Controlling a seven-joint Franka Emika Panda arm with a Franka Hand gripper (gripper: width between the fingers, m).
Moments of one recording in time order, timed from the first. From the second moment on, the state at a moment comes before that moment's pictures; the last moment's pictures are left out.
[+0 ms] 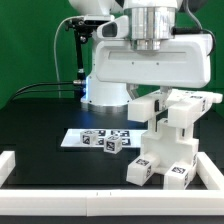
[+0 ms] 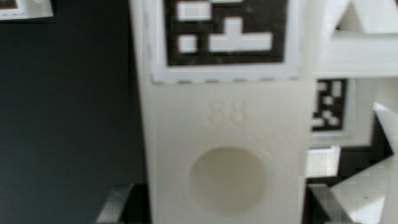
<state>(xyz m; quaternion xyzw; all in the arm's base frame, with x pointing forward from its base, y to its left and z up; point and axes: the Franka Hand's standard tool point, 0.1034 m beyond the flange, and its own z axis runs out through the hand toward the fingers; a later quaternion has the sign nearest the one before) 0.503 0.043 0.110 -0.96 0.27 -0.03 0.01</state>
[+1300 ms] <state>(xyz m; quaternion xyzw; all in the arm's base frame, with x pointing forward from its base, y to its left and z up) 0.520 0.042 0.096 -0.97 0.22 -0.07 0.02</state>
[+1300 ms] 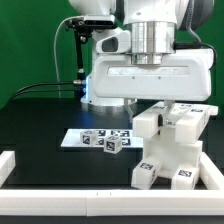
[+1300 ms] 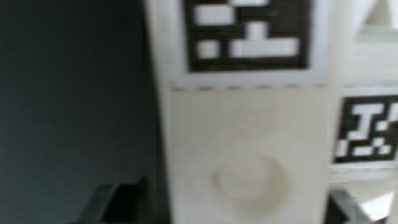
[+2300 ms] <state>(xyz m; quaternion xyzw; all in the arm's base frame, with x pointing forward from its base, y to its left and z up) 0.514 0.039 0.086 -0.97 0.22 -0.06 0.02</state>
